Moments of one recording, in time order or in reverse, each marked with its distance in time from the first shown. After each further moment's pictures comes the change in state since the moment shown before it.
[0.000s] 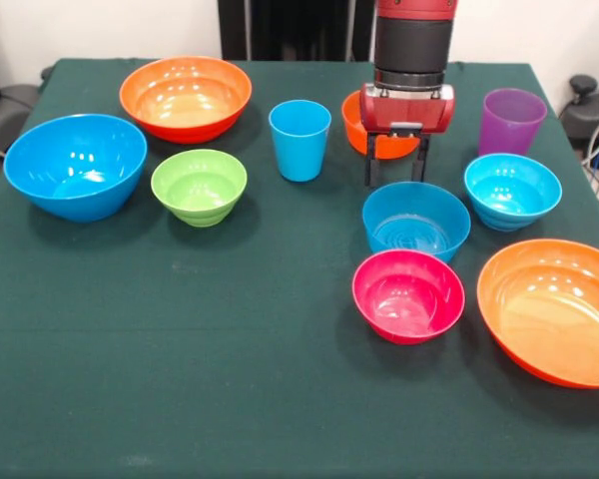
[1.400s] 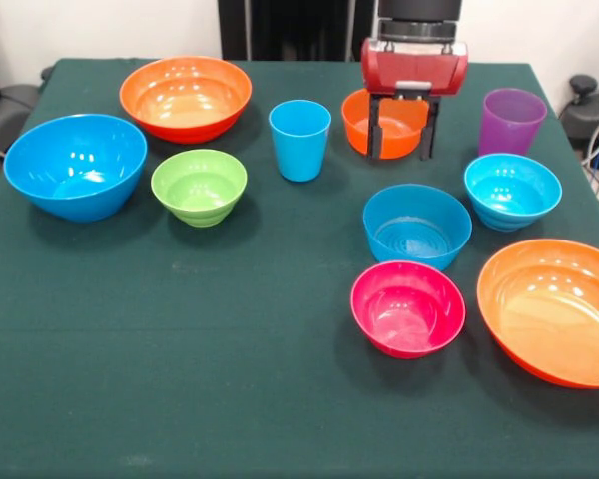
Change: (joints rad) arm -0.010 -0.178 0.009 0.019 -0.001 0.105 0.000
